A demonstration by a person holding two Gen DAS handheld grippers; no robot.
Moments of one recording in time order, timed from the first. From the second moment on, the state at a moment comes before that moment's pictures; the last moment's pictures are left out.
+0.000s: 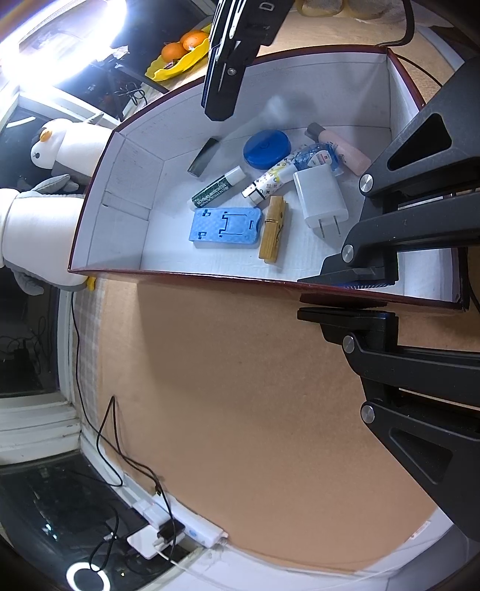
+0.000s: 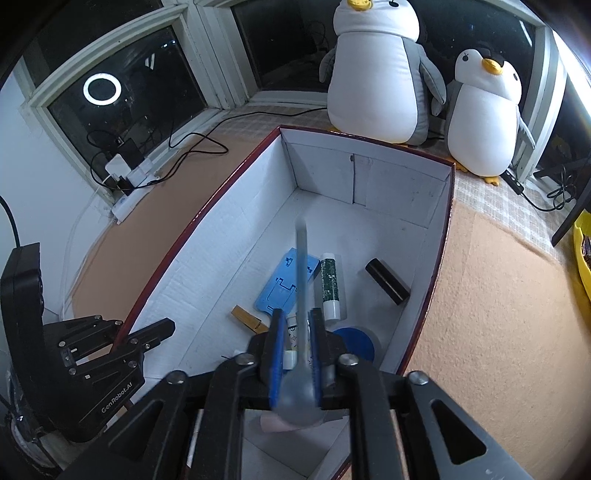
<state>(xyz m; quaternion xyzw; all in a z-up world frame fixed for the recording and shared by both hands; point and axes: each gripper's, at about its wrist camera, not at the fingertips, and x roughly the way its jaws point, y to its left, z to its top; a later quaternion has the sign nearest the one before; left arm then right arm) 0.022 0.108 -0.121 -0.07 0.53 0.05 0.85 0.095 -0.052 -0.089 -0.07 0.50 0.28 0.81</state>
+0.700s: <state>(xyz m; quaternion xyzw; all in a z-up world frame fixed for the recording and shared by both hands) 0.021 0.109 -0.113 -0.07 0.52 0.05 0.85 0.080 -0.057 -0.073 -0.09 0.48 0.27 0.83</state>
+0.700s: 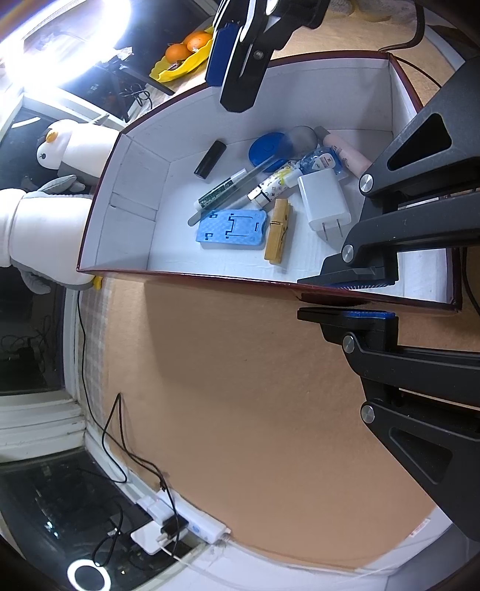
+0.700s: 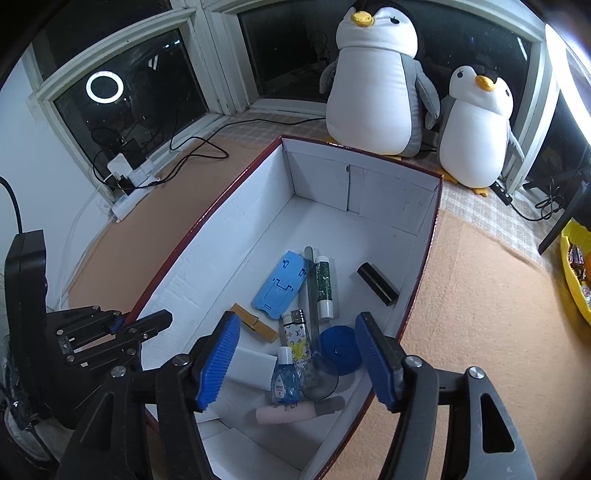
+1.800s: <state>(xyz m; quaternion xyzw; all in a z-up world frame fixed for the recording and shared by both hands) -0.007 0.065 -0.036 -0.02 0.44 0.04 0.90 0.017 -0.124 -0.011 -0.06 0.42 0.19 0.89</state>
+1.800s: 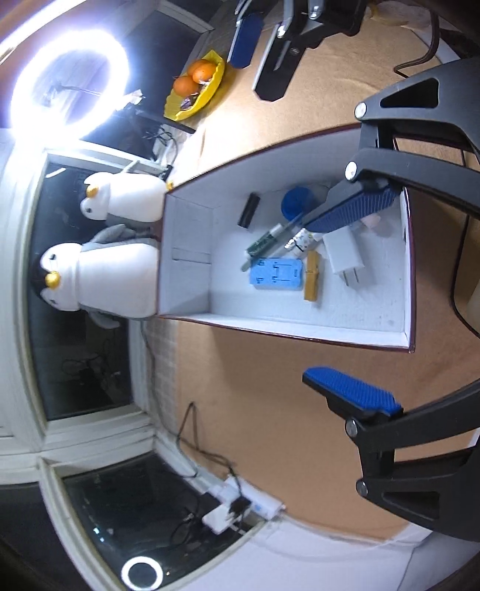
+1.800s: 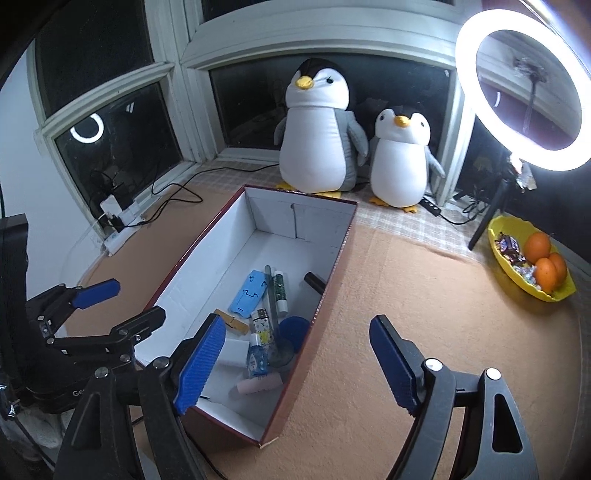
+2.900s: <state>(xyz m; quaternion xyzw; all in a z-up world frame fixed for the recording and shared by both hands) -0.027 0.051 -0.005 -0.02 0.42 0.04 0.91 -0.012 -0.163 0.004 -0.05 0.39 0.15 0.91</state>
